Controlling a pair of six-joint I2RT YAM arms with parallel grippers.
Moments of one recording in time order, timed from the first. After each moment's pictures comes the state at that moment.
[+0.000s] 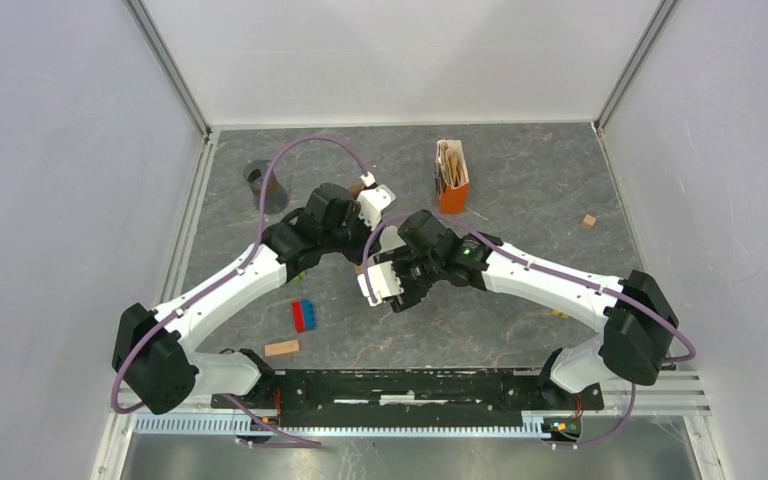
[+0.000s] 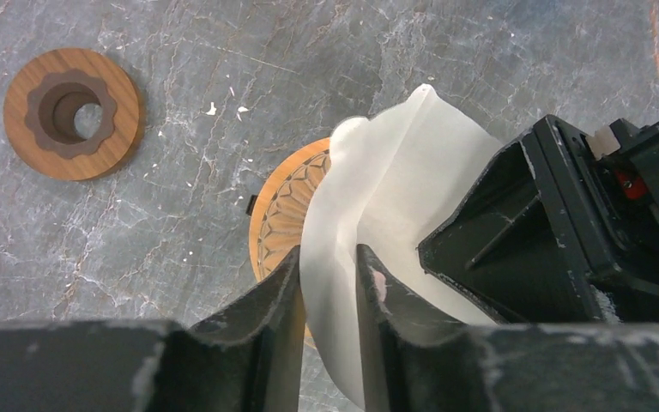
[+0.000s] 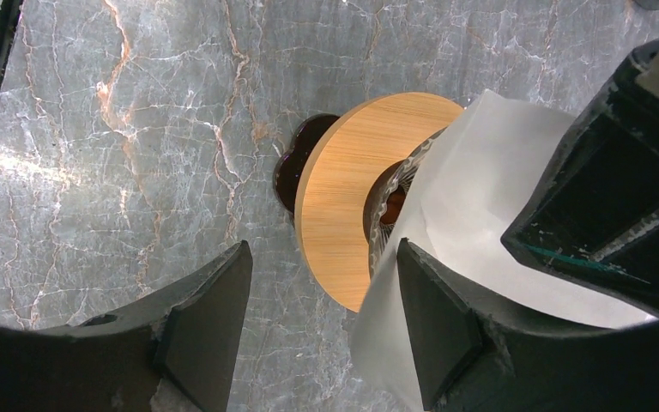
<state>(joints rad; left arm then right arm) -0.68 1.28 1.01 -0.40 0.18 0.12 0.95 1.47 1.10 -0.53 -0.33 -1.03</state>
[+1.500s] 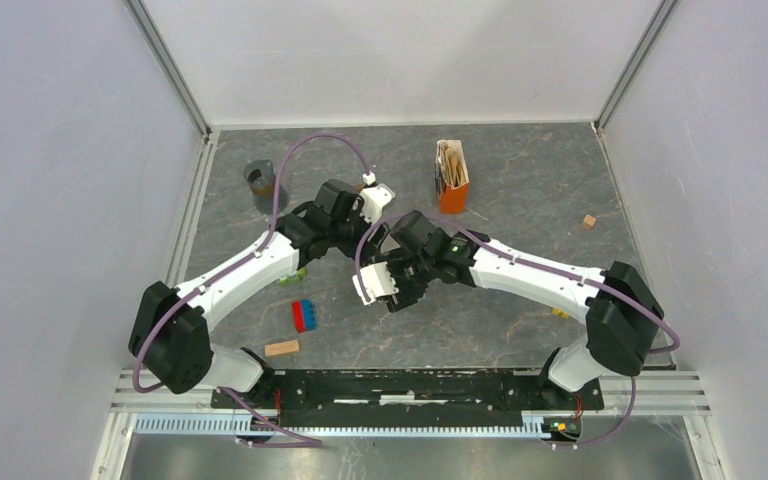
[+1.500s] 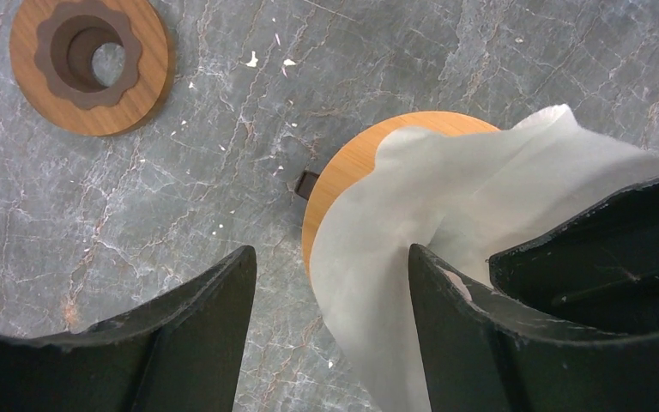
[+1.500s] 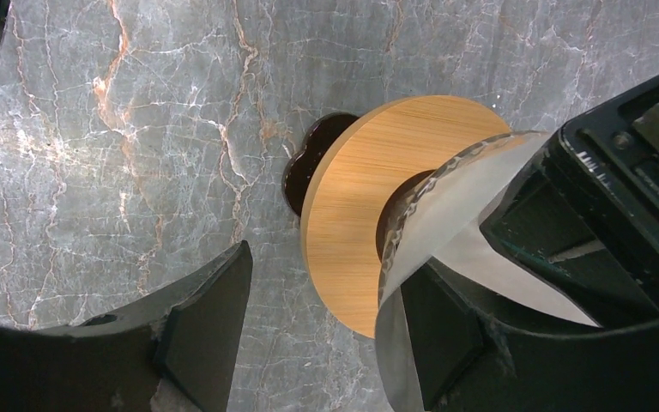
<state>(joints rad) -0.63 1.39 1.03 -0.43 0.12 0.15 0.95 1.54 1.13 -0.55 -0.33 -1.03</state>
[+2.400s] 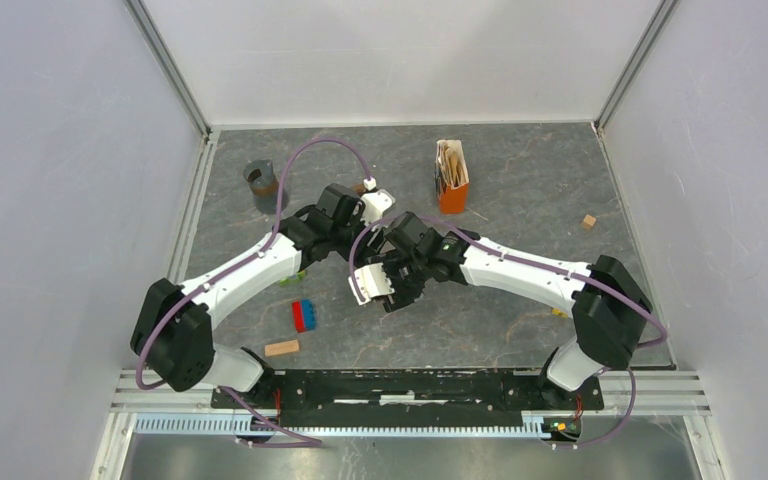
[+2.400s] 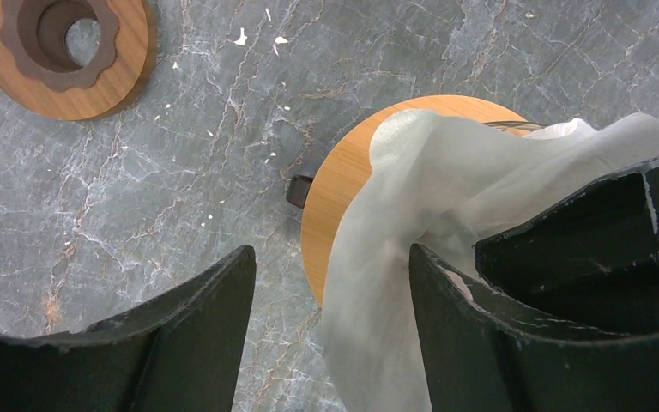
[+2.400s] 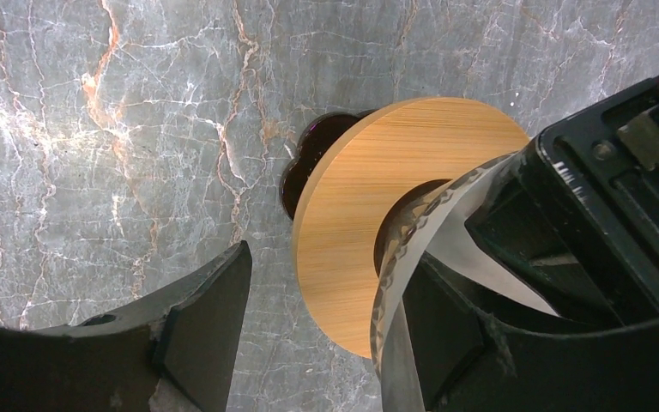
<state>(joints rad) -0.63 1.41 1.00 -0.42 0.12 0.15 0.95 1.60 1.16 -0.56 -0.31 -1.03</state>
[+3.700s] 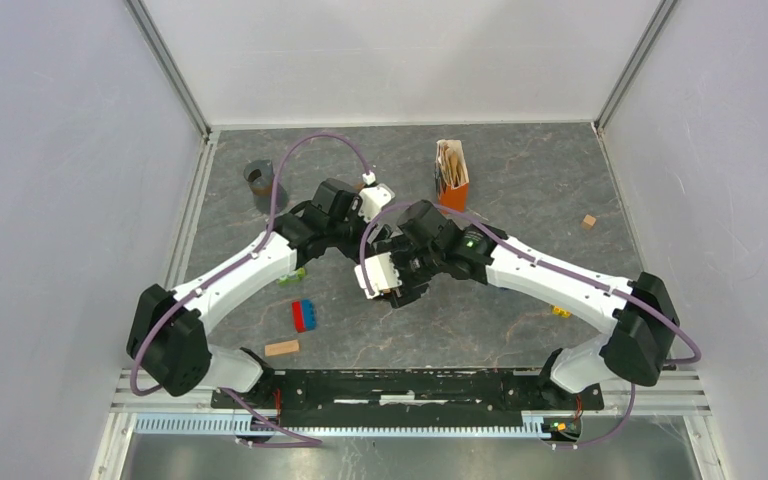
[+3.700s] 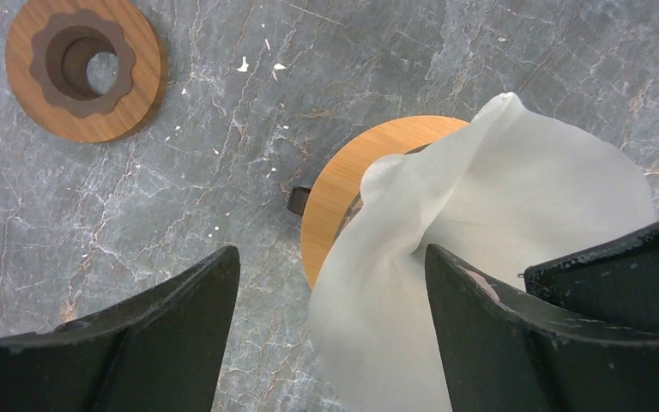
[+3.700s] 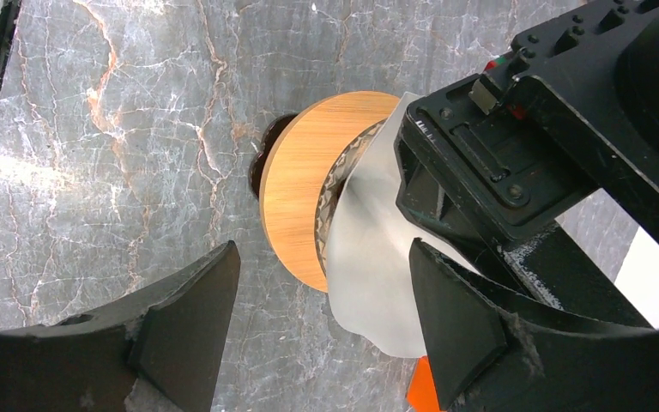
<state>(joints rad) -0.63 1.38 1.04 -0.44 0.14 0.16 0.95 1.47 1.20 -0.62 -0.31 -1.02</state>
